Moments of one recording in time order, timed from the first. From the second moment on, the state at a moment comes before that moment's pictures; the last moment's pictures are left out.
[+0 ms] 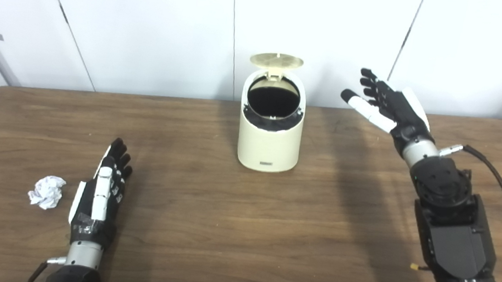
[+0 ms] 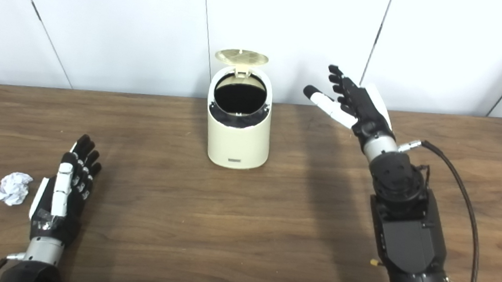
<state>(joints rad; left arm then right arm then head) 0.01 0.11 0.17 -0.05 -0.25 -0.04 -0.08 -0.49 -0.25 -0.01 -0.07 -0.26 0.47 0.16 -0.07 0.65</state>
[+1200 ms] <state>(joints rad) 0.01 0.11 0.18 -0.05 -0.25 -0.03 -0.09 -0.16 -0.12 -0.22 -0.10 0.20 0.26 0.11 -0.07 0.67</state>
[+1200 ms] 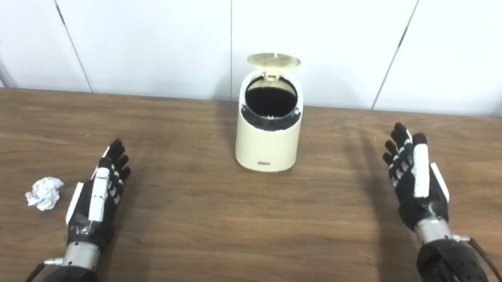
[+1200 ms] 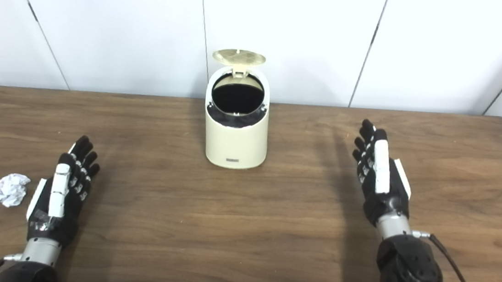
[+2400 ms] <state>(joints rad) 0.01 0.09 0.17 -0.06 -0.23 -0.03 -0.07 -0.11 -0.14 -0.21 0.03 0.23 0.02 0.12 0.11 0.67</state>
